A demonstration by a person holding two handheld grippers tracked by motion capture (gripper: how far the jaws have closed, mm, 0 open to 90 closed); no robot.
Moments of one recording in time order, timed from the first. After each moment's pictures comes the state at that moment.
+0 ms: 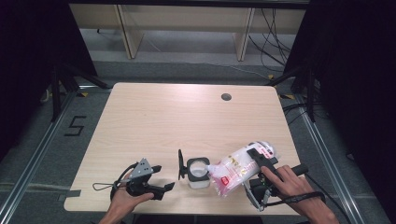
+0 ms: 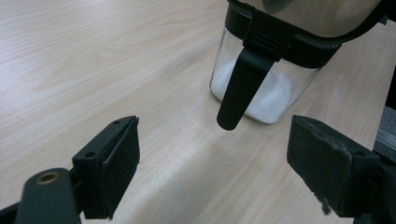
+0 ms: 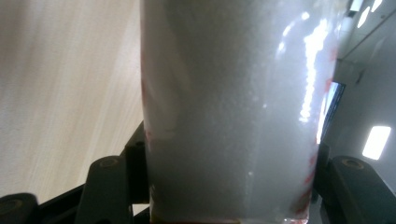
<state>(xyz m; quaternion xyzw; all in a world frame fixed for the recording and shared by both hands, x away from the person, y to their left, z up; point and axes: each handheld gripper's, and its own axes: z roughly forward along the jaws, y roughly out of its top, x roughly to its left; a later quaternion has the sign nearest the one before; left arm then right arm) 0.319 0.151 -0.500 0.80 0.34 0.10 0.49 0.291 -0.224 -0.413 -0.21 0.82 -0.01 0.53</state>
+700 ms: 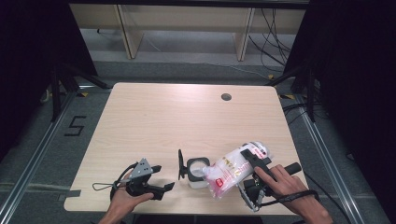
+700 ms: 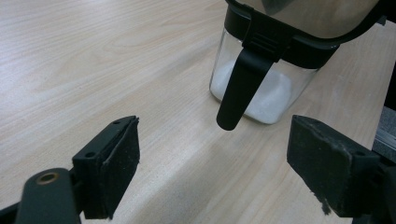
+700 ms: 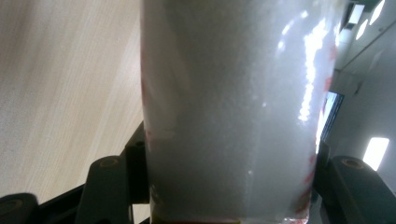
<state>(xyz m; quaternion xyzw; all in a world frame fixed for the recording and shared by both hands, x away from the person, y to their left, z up) 0.319 0.153 -0.498 0.80 0.33 0.10 0.49 0.293 -0.209 -0.417 -0.23 0.81 0.00 0.53</state>
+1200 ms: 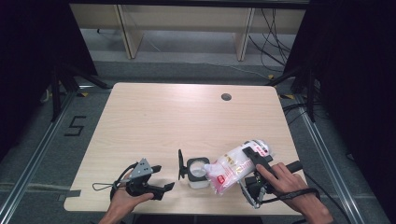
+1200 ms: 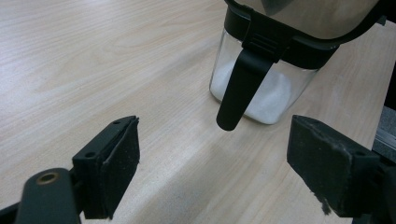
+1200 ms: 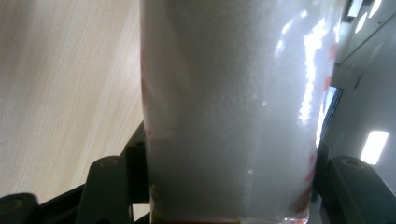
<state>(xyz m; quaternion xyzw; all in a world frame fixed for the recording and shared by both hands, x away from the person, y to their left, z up) 0.320 0.153 -0.499 0.80 0.33 0.10 0.49 0.299 -0.216 -0.417 -0.21 0.81 0.00 0.54</state>
